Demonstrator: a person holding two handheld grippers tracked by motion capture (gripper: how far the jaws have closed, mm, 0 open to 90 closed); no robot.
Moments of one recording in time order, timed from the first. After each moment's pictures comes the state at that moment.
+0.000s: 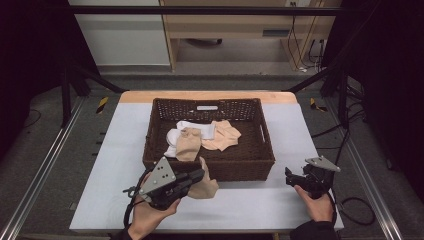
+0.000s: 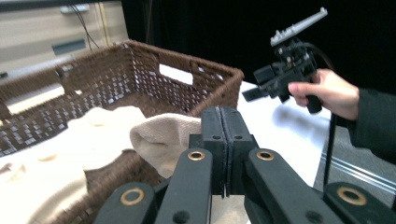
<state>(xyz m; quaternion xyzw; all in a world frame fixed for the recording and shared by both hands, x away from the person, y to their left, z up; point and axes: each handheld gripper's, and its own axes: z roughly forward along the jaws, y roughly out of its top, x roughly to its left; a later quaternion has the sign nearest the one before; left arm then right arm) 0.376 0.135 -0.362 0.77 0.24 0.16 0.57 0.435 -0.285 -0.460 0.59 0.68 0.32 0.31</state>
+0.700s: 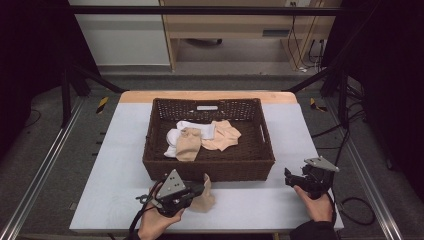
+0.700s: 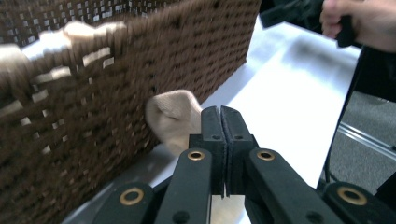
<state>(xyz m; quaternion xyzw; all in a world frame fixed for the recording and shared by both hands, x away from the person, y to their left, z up) 0.386 0.131 -0.430 0.82 0.28 0.12 0.49 0.435 -0.284 -0.461 0.58 0.68 0.32 0.31</state>
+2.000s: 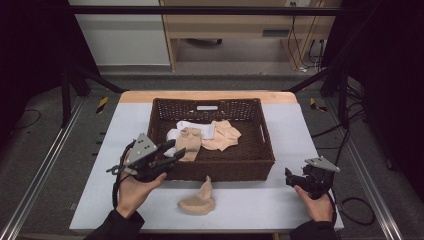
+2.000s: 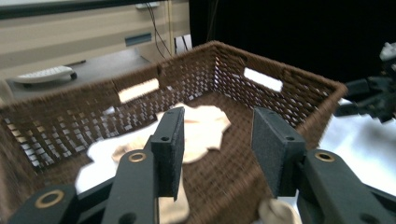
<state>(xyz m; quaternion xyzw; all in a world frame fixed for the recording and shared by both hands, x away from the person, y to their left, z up) 0.432 0.174 -0.342 0.74 0.32 0.23 0.54 0.434 -0.286 -0.461 0.59 0.68 0.32 0.31</state>
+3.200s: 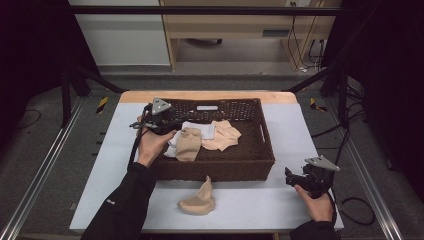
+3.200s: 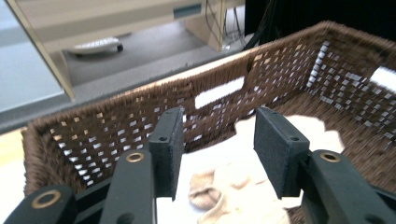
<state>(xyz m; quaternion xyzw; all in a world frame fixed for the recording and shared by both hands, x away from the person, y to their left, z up) 0.559 0.163 -0.364 0.75 0.40 0.27 0.46 0.437 -0.286 -0.462 0.59 0.68 0.32 0.31</state>
